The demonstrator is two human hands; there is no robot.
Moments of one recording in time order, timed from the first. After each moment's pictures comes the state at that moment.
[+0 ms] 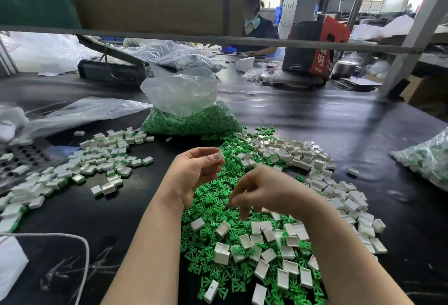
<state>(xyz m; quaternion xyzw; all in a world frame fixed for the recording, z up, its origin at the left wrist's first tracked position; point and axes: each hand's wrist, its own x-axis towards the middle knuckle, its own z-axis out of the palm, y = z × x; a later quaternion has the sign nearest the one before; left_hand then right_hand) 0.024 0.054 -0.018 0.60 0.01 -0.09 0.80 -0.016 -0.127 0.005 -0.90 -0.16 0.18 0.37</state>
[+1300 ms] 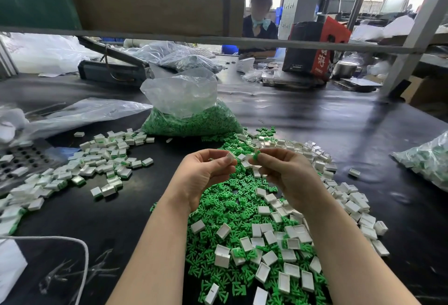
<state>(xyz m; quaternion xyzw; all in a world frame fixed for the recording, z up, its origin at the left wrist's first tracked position) 0.021 0.042 -0.017 0.59 -0.03 -0.11 0.80 0.002 -0.149 -0.008 -0.63 0.01 0.01 0.77</state>
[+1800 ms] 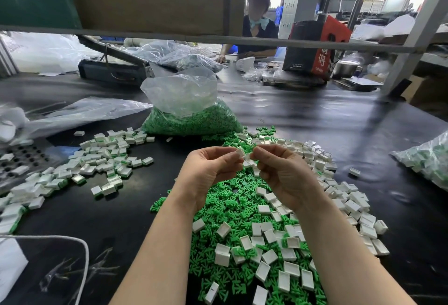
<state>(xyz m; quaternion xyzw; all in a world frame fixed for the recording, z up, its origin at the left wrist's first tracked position) 0.017 0.033 -0.011 0.59 -0.05 -0.09 0.80 0.002 -0.135 -0.006 -0.53 0.01 0.02 0.85</state>
